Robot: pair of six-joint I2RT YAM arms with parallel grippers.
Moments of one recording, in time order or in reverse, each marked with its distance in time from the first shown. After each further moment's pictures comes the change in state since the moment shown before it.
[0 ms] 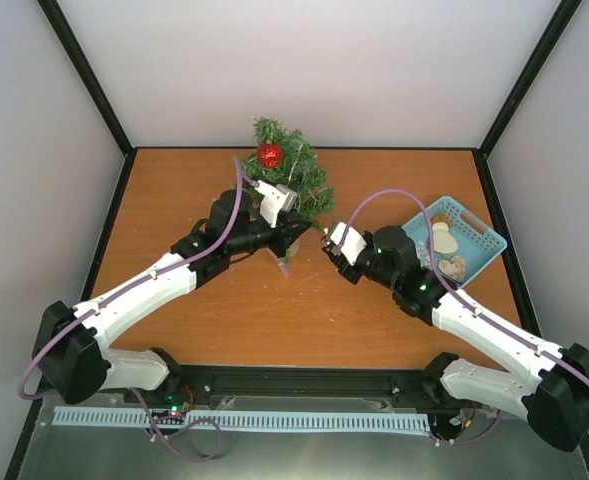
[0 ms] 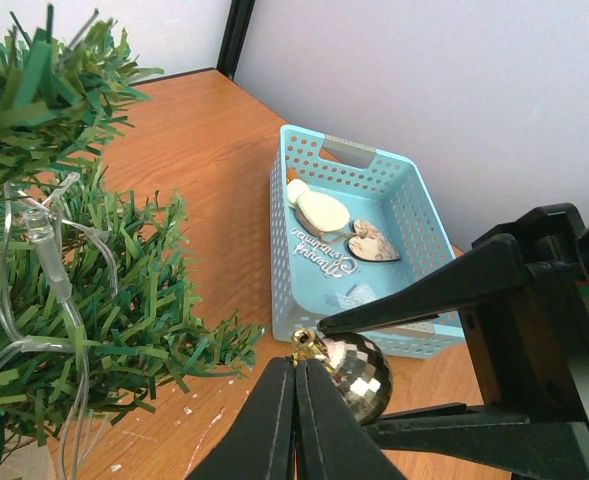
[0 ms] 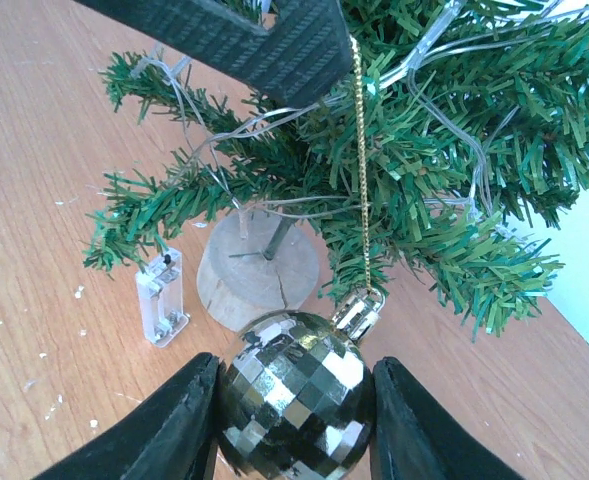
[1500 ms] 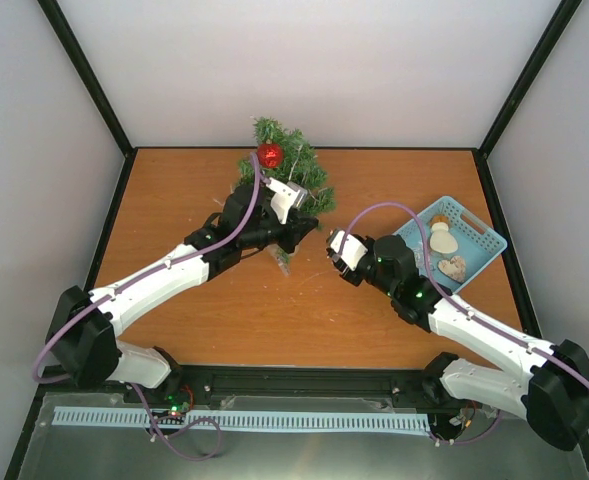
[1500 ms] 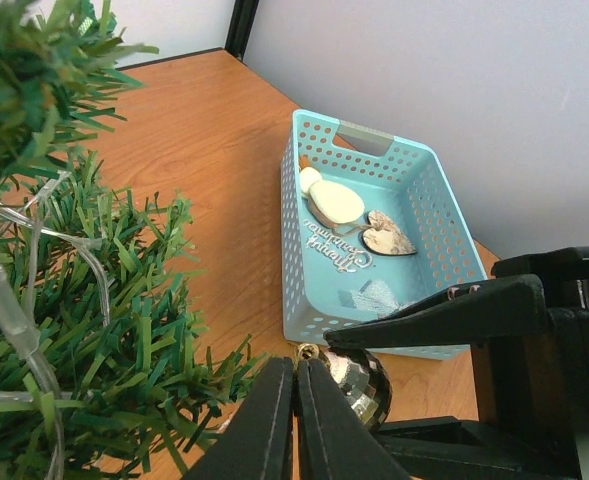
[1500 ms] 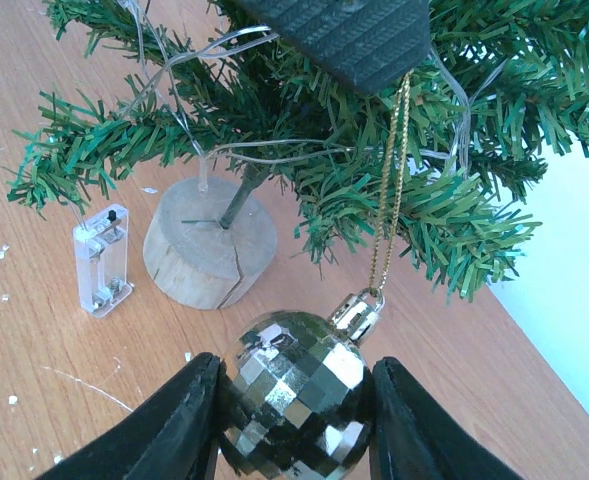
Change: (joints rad) left arm -0.017 0.098 0.063 -0.012 -0.027 0.008; right arm 0.000 -0.008 -0.121 0.159 0.082 -0.106
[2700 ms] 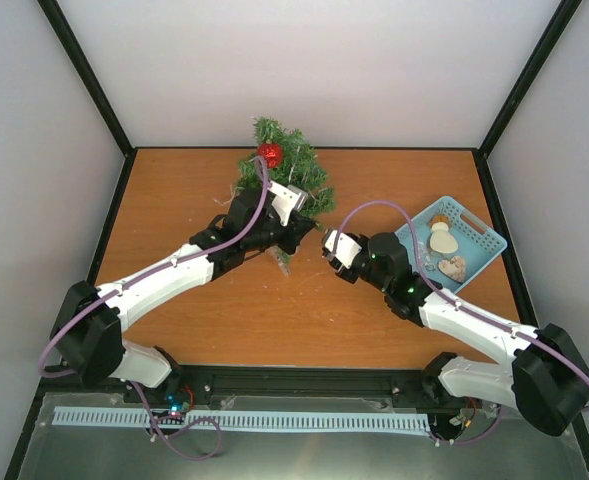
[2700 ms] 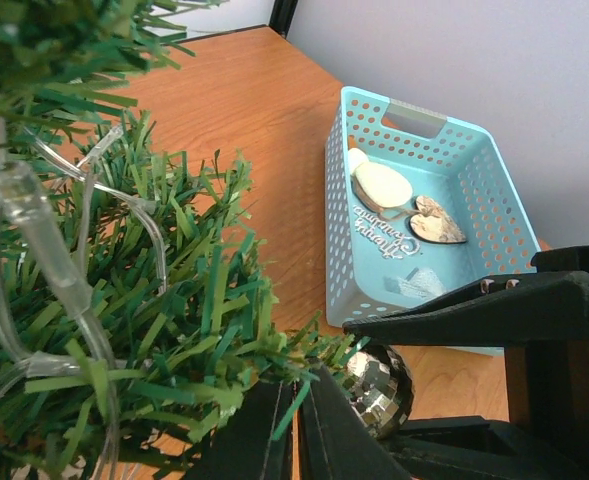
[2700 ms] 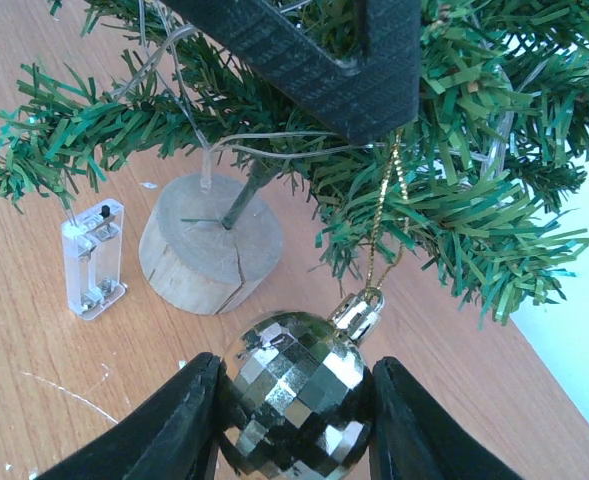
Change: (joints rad) left arm -0.003 0.031 -0.016 -0.002 -0.074 0.012; right arm -0.018 0.092 -0.005 0.090 -0.031 -0.040
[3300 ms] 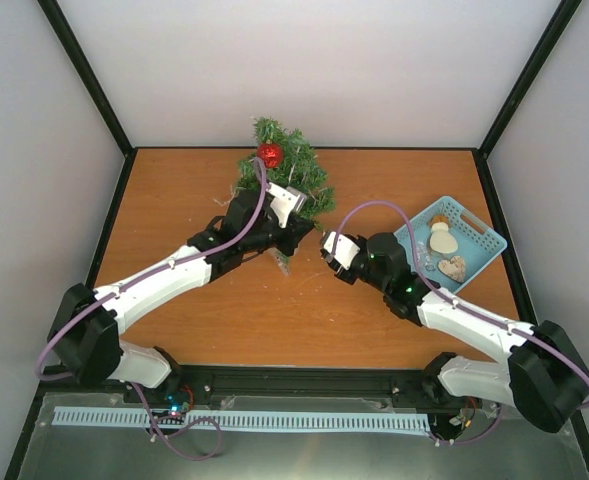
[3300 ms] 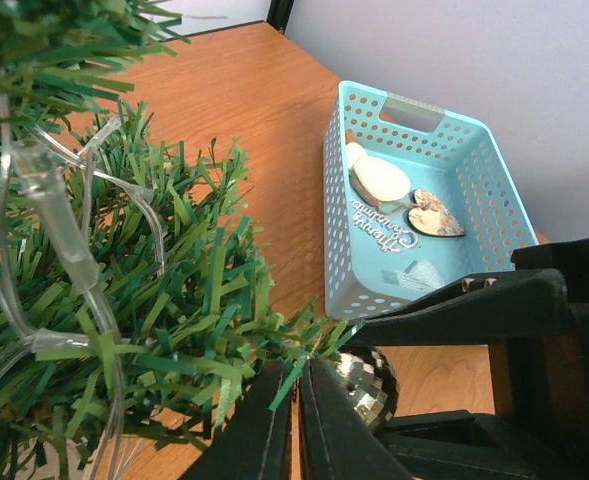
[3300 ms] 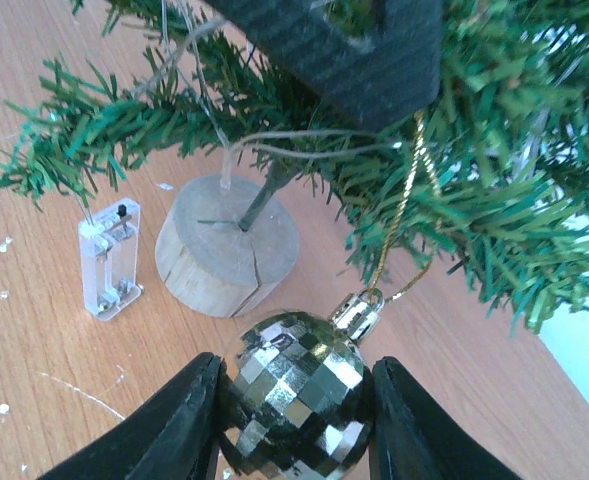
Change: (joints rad) left arm 0.000 -0.021 -0.012 -0.013 -0.001 0.010; right arm -0.004 0.013 -0.006 0.018 -0.040 0.003
